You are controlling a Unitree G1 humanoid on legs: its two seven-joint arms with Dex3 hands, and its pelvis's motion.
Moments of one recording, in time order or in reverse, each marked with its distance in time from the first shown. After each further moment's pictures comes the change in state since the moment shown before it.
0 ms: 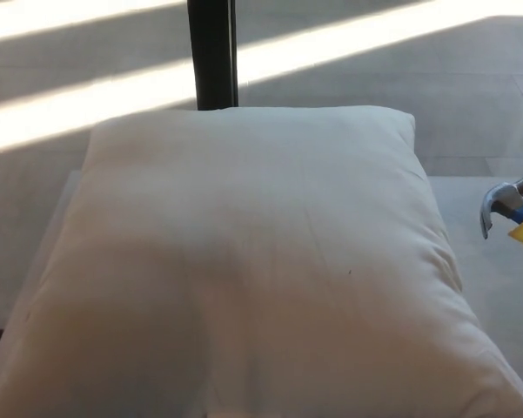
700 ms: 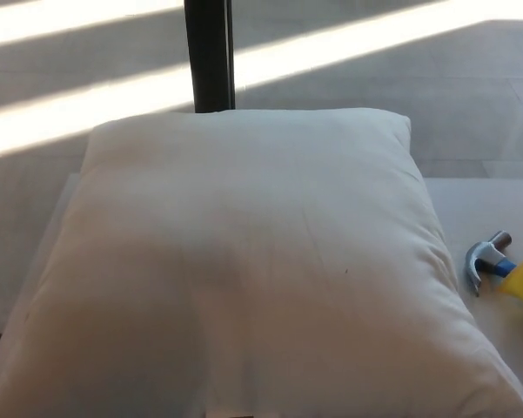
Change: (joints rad) left_arm 0.000 0.000 -0.003 -0.003 0.000 -0.025 -0.001; right_arm 0.085 -0.012 0.234 0.040 -0.161 -0.261 -0.082
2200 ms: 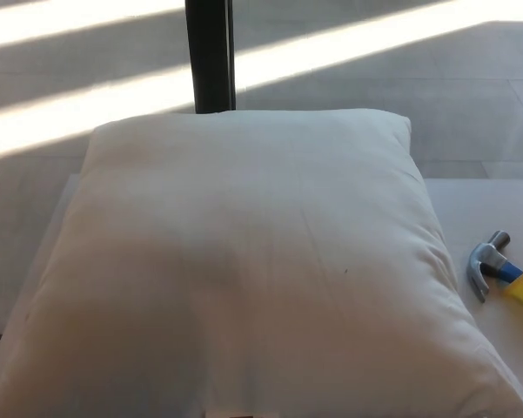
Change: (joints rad) left_arm -0.008 0.000 0.004 0.010 -0.002 -0.004 -0.002; right_arm 0.389 -0.118 -0.694 -0.402 0.154 -0.101 0.144
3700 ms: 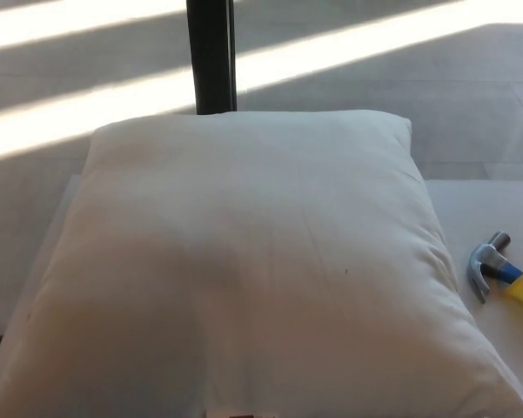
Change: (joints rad) left_arm -0.009 -0.026 -0.009 0.016 0.014 -0.002 0.083; right_arm -0.005 0.348 -0.684 0.326 0.409 0.044 -0.494
